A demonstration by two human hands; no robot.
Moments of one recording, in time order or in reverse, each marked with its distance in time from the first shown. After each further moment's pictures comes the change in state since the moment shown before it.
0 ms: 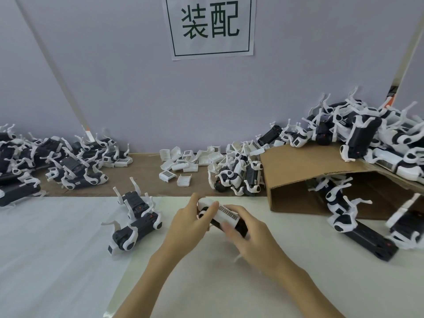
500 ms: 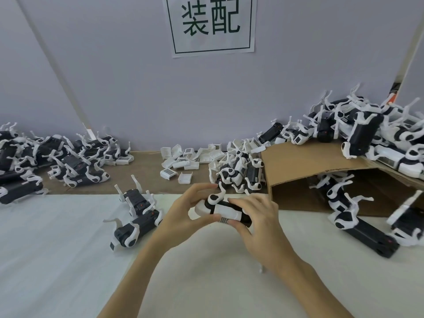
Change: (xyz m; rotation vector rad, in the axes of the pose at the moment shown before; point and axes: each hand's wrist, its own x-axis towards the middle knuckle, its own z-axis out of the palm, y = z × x) left_hand 0.001 -0.005 -0.028 -0.228 -0.191 0.298; right_hand 0.002 -0.003 -0.009 -0.457 0.316 -0.335
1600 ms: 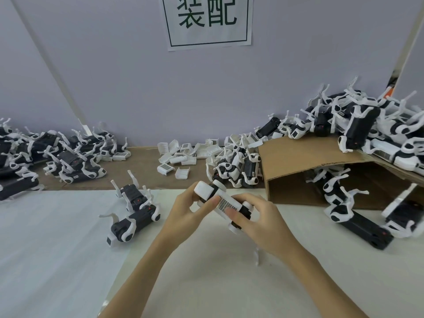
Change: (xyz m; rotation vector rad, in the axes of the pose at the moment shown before) left_hand 0.001 0.005 0.024 -0.040 0.136 0.025; right_hand 0.005 -0.001 -0.018 0.446 -0.160 0.341
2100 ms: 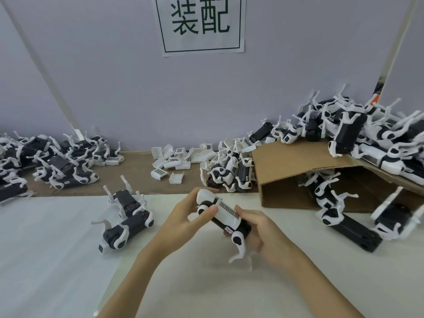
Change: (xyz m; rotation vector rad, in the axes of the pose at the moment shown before) left_hand -0.003 0.010 -0.003 -0.033 -0.191 -0.058; right_hand 0.005 0.013 0.001 0.794 -0.239 0.496
